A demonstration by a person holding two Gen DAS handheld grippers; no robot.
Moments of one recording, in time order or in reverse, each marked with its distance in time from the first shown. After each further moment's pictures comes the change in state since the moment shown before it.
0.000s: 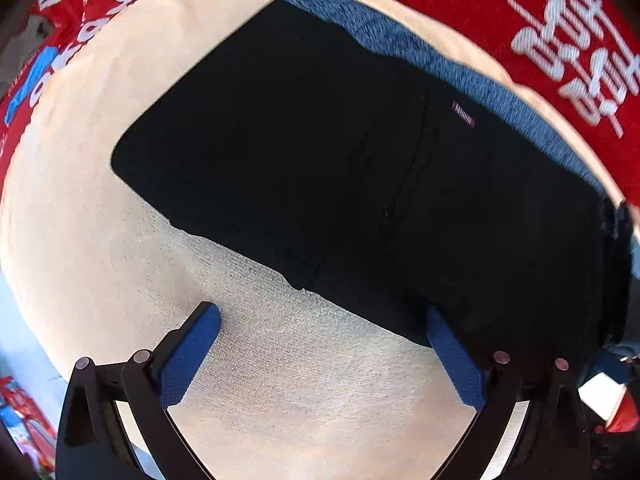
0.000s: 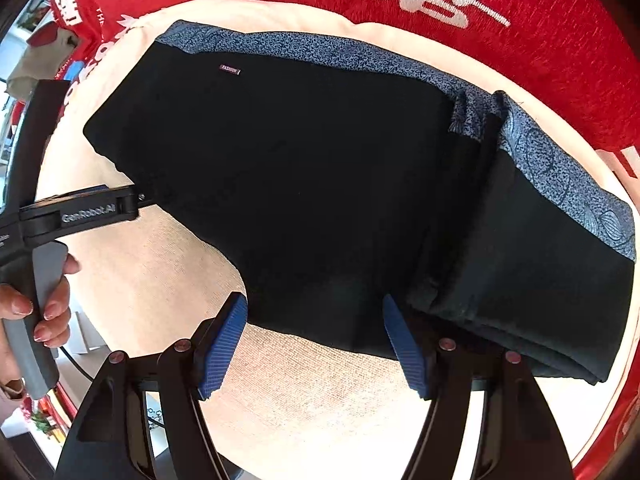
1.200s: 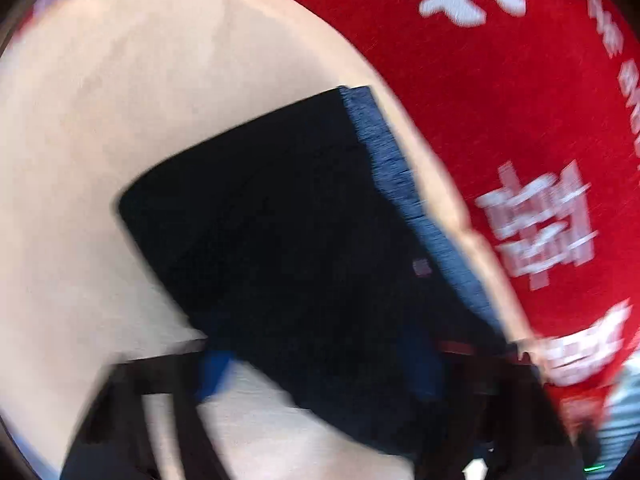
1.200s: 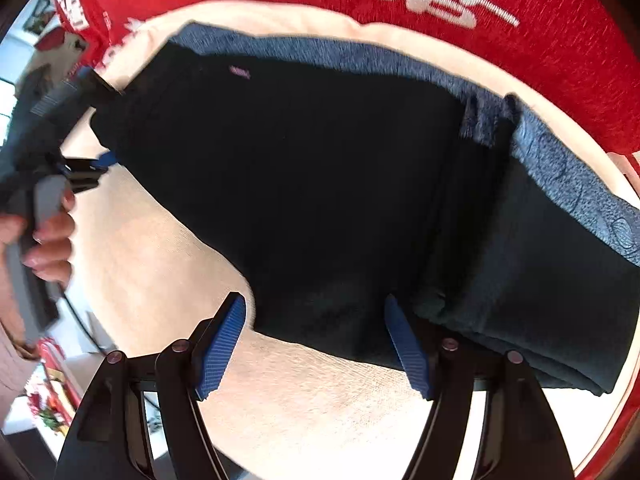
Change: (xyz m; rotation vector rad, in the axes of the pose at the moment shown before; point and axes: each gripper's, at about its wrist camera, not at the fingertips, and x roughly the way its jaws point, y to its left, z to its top) left arm -0.019 0.048 0.048 -0.258 -0.149 -0.315; right arm -0.001 0.006 0.008 0.013 -0.015 0.076
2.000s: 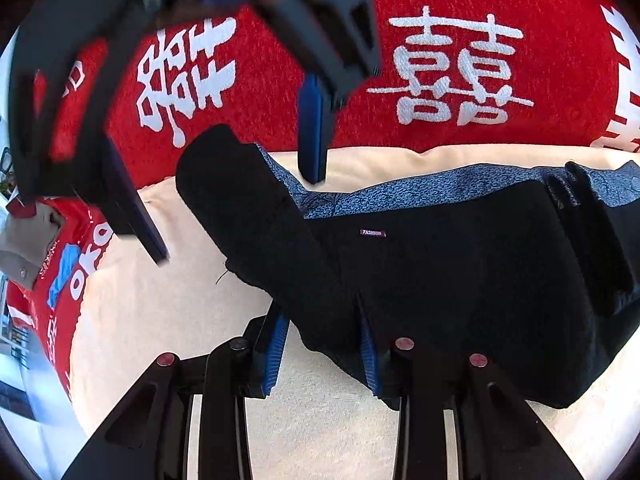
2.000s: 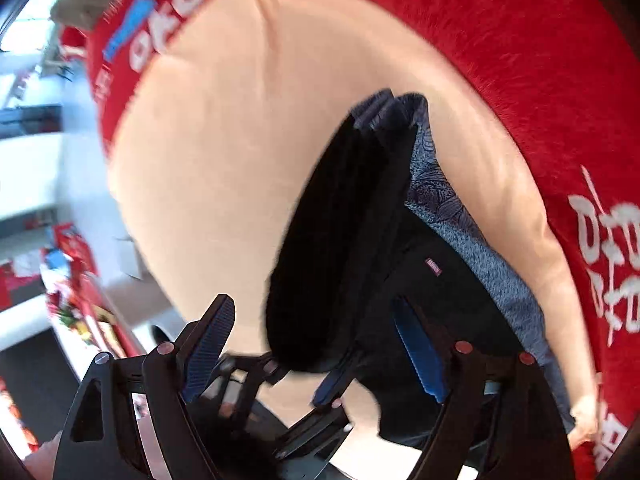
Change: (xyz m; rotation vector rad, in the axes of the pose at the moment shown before) left arm -0.030 -0.113 -0.082 0.775 -0.284 0.384; right arm 0.026 0.179 0.215 -0.289 0.409 0.087
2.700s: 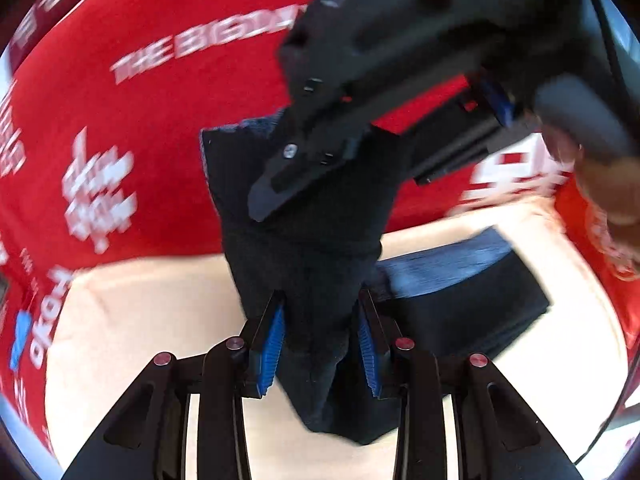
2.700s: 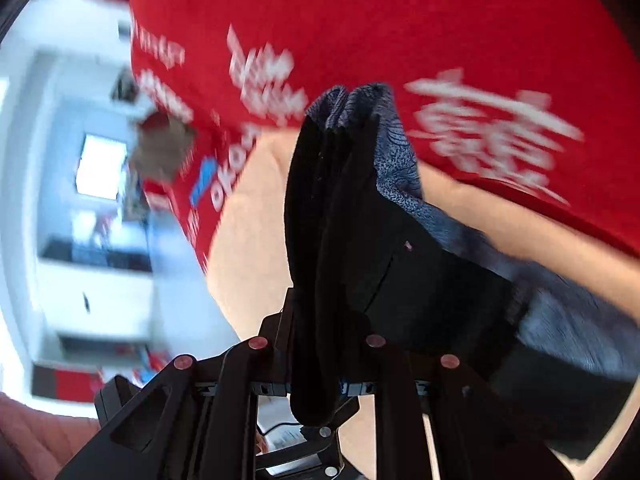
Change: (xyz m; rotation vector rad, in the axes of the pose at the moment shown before) left arm -0.133 -0.096 0.068 0.131 -0.164 -0.331; right arm -0.112 -0.136 -0.234 0.273 -0.625 0.412
